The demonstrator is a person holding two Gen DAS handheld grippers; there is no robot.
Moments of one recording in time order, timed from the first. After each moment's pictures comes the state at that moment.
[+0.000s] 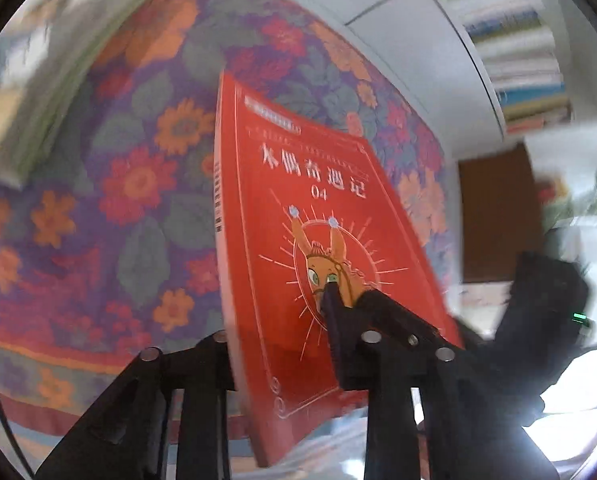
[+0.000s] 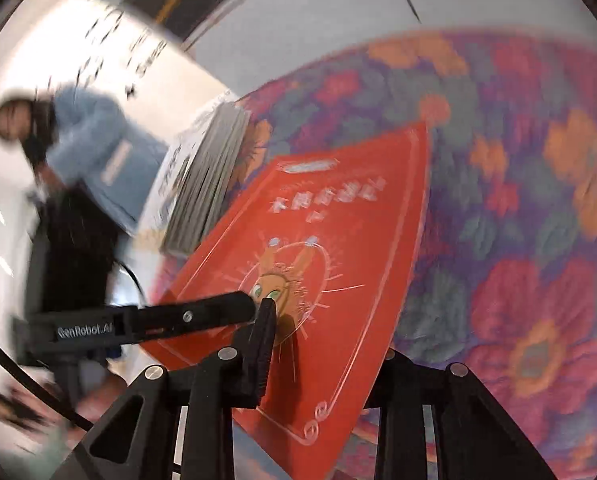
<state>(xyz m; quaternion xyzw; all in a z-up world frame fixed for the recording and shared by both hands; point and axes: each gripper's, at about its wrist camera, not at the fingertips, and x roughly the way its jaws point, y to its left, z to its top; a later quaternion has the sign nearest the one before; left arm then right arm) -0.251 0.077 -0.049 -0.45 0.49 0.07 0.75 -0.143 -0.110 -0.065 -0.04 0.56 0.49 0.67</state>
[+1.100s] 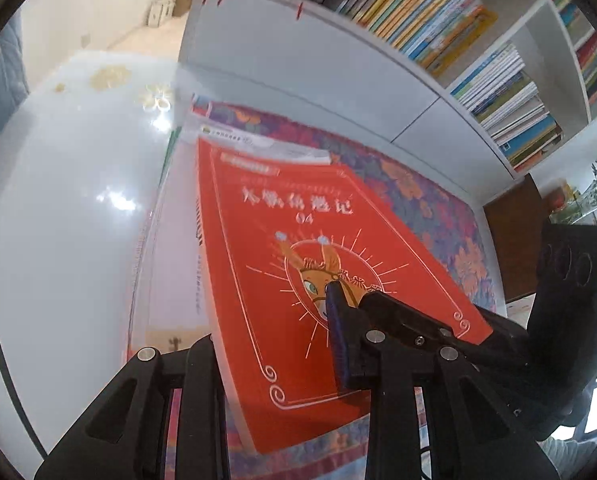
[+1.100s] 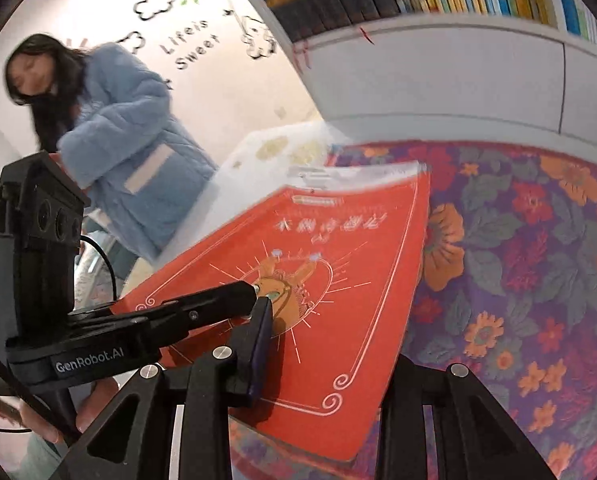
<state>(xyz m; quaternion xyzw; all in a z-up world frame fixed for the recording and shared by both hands) -0.338 0.292 0.008 -0.35 0.43 0.12 0.82 -0.249 0.128 -0.006 -0.06 0.50 0.52 0.69</state>
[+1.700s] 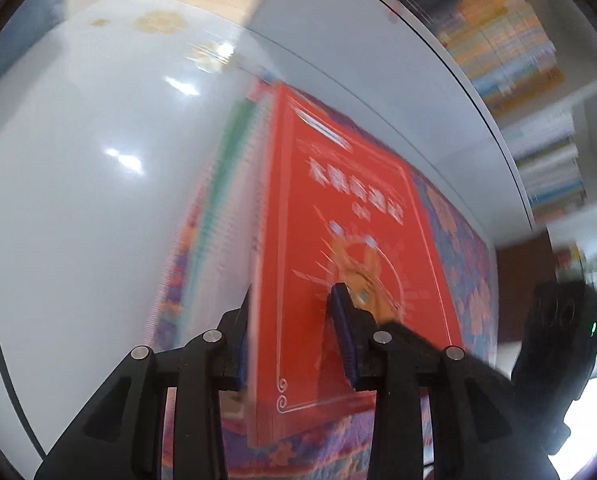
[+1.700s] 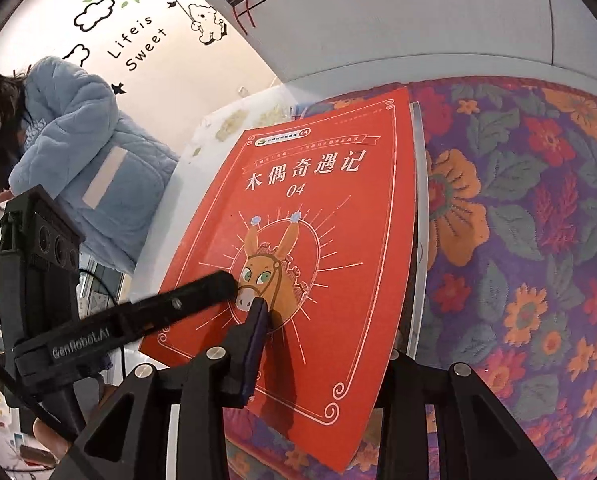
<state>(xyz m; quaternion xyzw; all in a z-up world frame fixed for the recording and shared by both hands) -0.360 0.340 -0.037 -0.44 0.42 0.17 0.78 -0.236 0.159 -0.054 -0.03 0.57 0.46 0.68</state>
